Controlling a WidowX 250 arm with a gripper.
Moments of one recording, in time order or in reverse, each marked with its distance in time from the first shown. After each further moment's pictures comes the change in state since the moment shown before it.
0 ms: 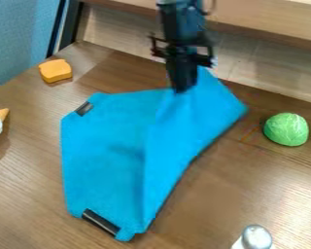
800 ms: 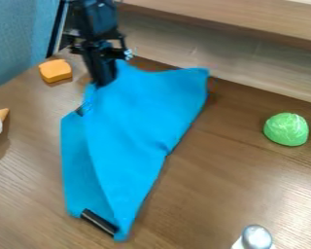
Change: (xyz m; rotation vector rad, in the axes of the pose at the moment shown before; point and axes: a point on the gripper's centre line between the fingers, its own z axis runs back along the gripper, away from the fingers) arm -0.062 0.087 0.022 0.039 0.020 0.198
